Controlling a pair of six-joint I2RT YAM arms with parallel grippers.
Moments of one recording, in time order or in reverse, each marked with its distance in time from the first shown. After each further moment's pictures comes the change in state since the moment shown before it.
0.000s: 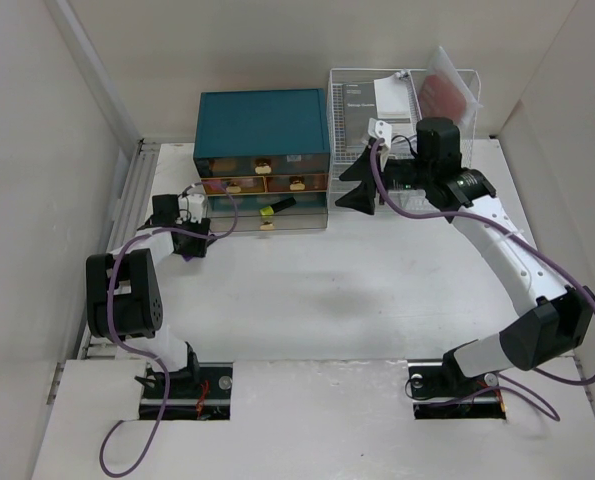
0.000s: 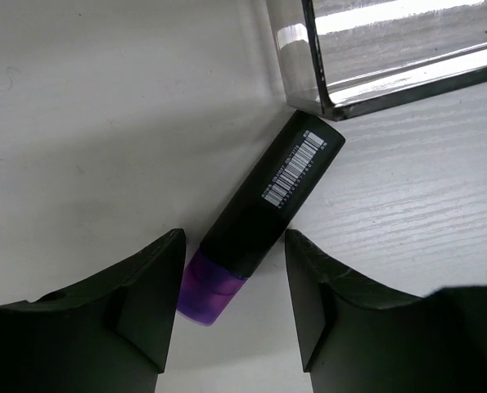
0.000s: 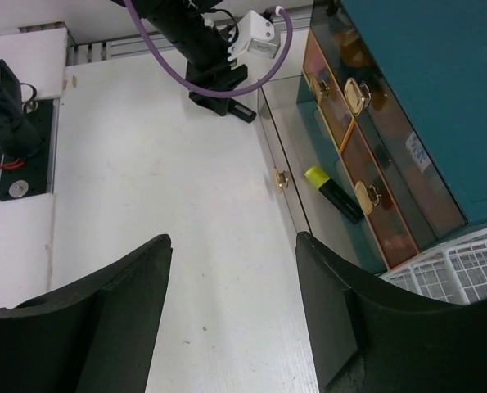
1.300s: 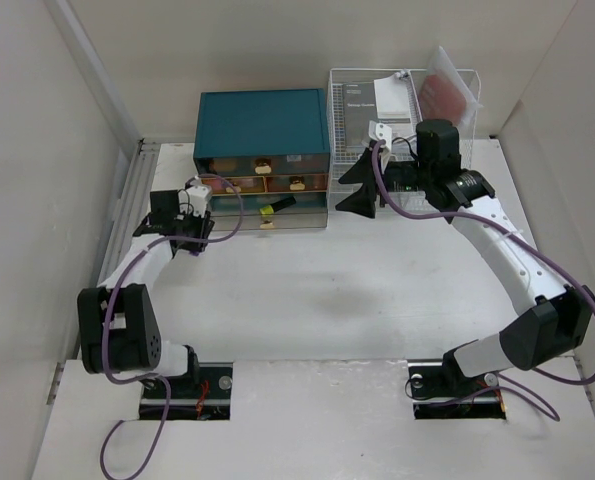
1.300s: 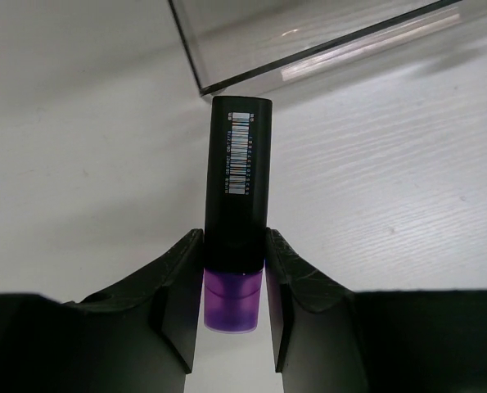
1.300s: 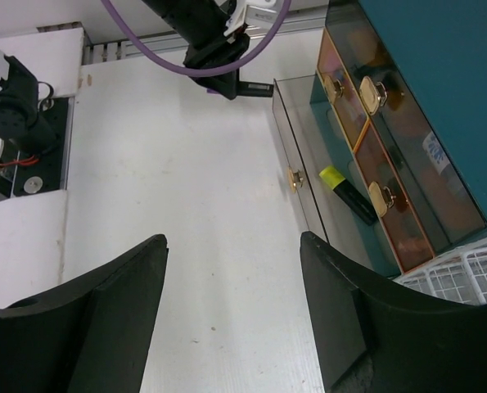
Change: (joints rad) left arm -0.050 -0.200 0.002 -0.096 0.043 0.012; right arm -0.007 0.000 -0.017 0.002 -0.046 0.000
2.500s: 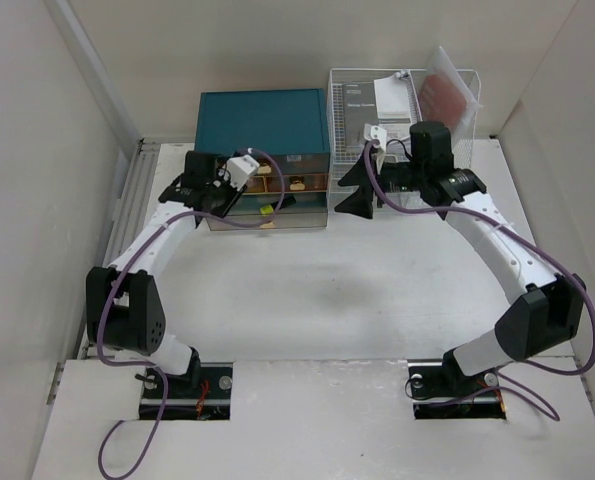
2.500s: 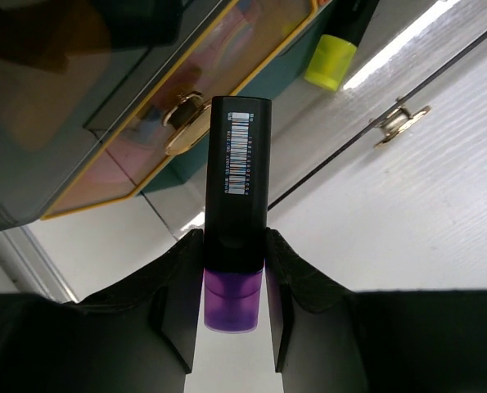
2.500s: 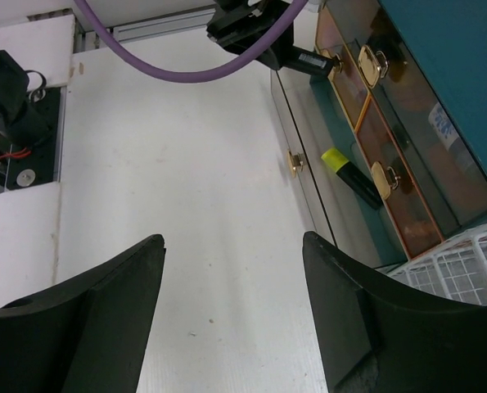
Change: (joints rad) left arm -0.254 0.114 0.354 -0.128 -0.085 0.243; right arm -0.012 0.049 -0.013 0.003 0.002 -0.011
